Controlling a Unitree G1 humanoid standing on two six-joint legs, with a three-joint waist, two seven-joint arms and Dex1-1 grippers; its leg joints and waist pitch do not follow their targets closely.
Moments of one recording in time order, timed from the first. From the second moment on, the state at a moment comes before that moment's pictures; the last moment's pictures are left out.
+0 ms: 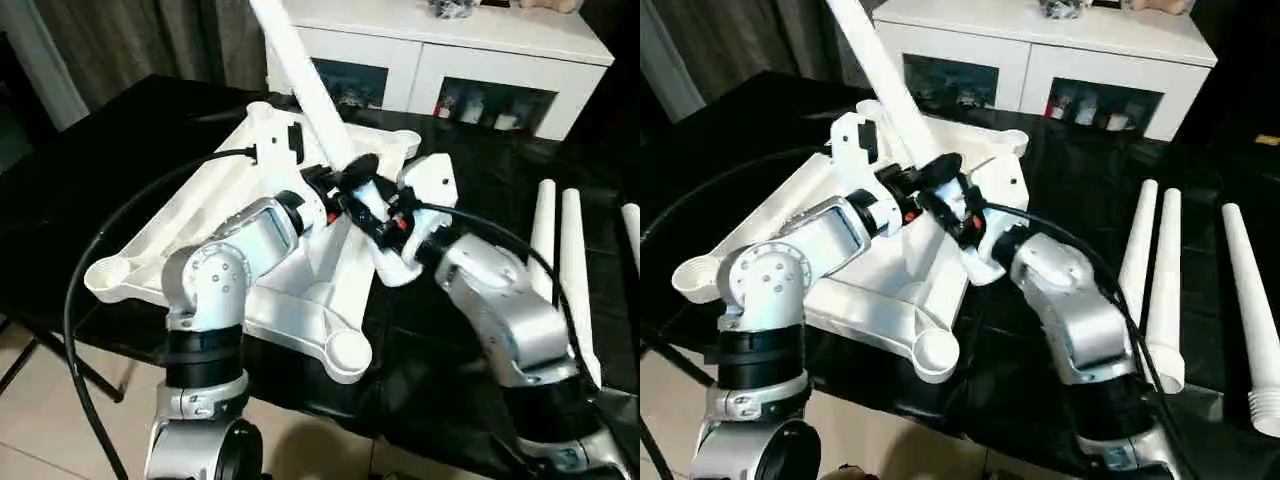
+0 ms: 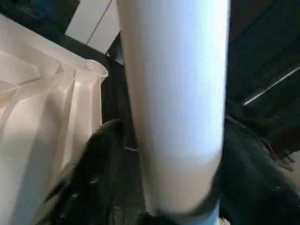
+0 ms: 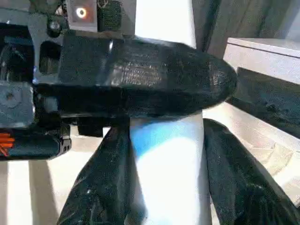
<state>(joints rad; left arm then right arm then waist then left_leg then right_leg) -0.68 -0.13 0.20 -0.04 -0.60 0.93 -0.05 -0.44 -0.19 0.15 -0.08 0.19 0.39 0.44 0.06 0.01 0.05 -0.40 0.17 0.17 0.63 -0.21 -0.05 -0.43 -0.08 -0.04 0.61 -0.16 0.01</state>
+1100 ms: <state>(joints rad) -0.68 -0.04 0.14 -0.05 -0.58 0.85 -0.12 -0.42 -0.26 0.01 -0.12 0.43 0.50 0.61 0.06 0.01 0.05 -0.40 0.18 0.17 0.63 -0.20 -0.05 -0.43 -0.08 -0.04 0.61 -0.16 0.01</state>
